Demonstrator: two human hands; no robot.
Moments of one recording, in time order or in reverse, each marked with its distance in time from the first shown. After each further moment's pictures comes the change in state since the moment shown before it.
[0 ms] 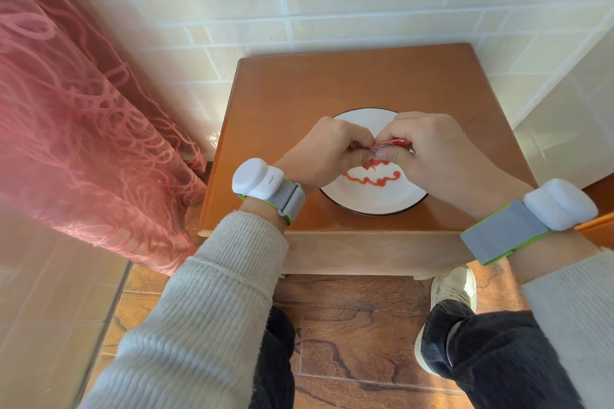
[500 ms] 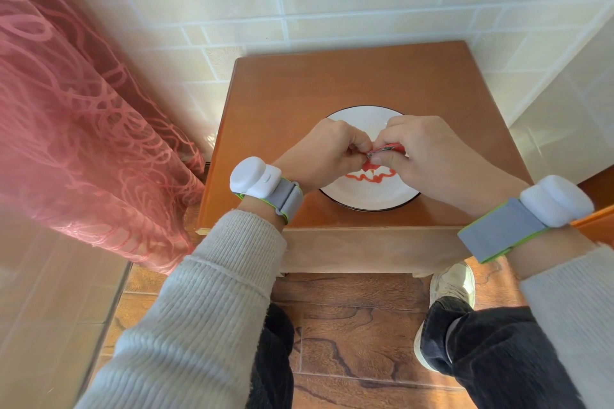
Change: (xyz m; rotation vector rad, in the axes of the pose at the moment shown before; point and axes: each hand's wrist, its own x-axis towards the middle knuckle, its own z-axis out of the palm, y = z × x) left_hand -0.002 0.007 0.002 -0.006 -0.068 -0.057; right_hand -0.002 0.000 0.002 -0.059 -0.083 0.006
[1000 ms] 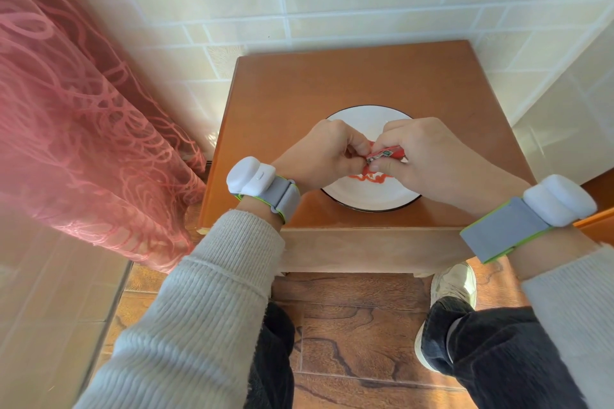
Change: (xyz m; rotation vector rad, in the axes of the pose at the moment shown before) left_hand -0.004 -0.002 -0.002 -0.112 -0.030 -0.073; right_hand 0.001 -0.005 0.000 0.023 -0.028 -0.011
